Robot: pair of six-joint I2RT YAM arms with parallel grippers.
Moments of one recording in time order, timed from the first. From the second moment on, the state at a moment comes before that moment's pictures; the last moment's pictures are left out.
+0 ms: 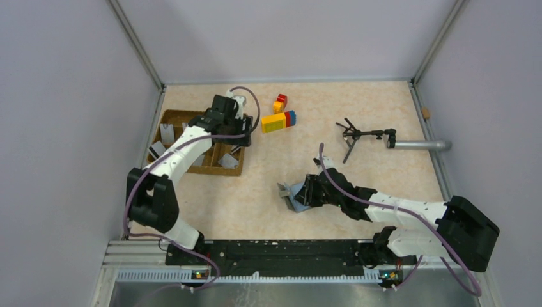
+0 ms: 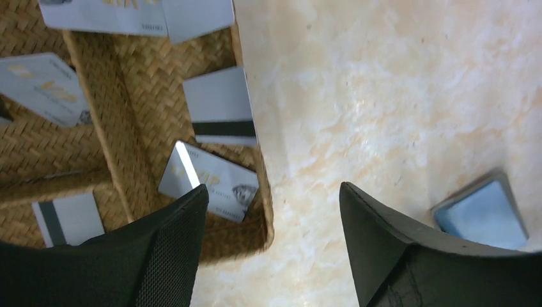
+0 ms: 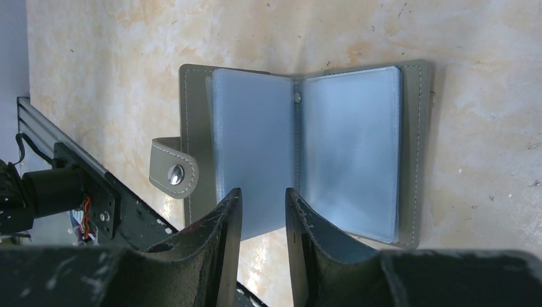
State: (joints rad) left arm -0.34 1.51 1.21 -0.60 0.05 -0.14; right arm 0.92 1.16 0.45 0.08 0.03 0.83
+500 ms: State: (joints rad) left arm -0.28 1.84 1.41 -0.59 0.08 -0.23; right arm 0.92 1.16 0.45 0.08 0.02 0.81
